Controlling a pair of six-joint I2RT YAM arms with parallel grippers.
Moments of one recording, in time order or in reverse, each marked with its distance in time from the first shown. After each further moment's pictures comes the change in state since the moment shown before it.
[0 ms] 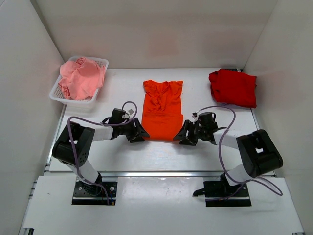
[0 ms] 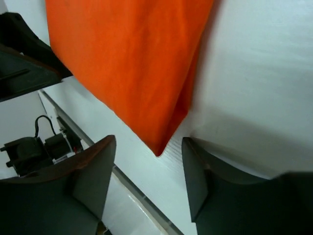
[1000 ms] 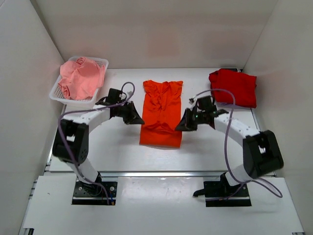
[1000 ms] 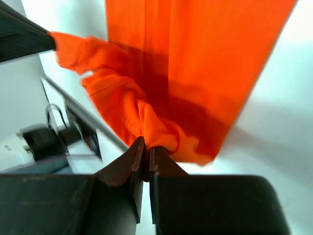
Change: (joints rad) left arm 0.067 -0.003 0.378 -0.467 0.023 0.220; right arm 0.018 -0.026 0.314 -0.395 -0.013 -0.107
